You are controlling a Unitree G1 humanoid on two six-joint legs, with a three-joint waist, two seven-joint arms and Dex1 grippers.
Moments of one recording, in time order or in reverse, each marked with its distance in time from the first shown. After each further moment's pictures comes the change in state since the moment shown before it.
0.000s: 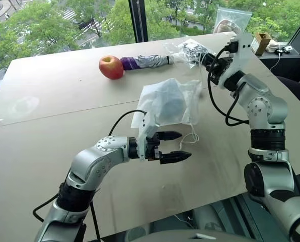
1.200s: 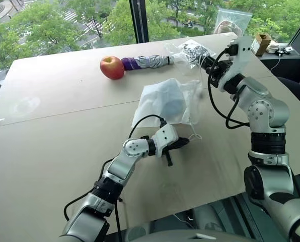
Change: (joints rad) left arm -0.075 -0.202 -0.162 0.494 0.604 -0.671 -0.008; right arm 0.025 0.007 -0.003 -0.050 0.025 0.046 -0.030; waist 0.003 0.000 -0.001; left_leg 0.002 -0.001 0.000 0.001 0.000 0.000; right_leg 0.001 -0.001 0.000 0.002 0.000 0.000
